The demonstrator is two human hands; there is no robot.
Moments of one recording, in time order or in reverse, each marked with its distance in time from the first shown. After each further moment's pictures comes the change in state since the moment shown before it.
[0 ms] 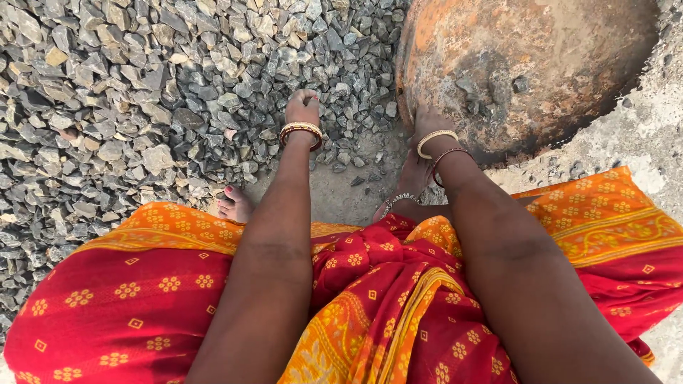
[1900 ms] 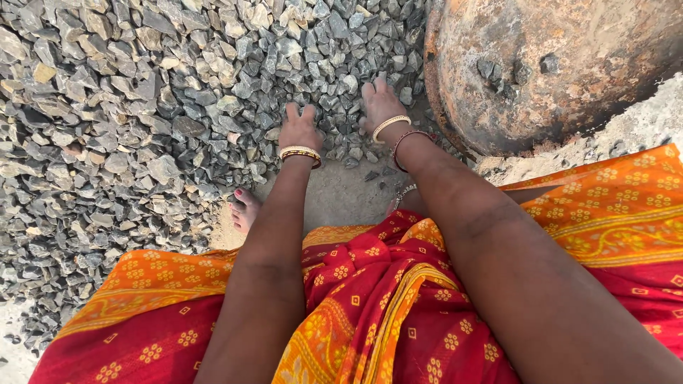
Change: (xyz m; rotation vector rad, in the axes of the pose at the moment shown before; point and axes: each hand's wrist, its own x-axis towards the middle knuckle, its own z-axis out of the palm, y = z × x) left_hand -0.053 0.045 -0.065 0.814 -0.400 0.040; right_hand 0.056 -0.107 0.037 0.243 0.176 -0.294
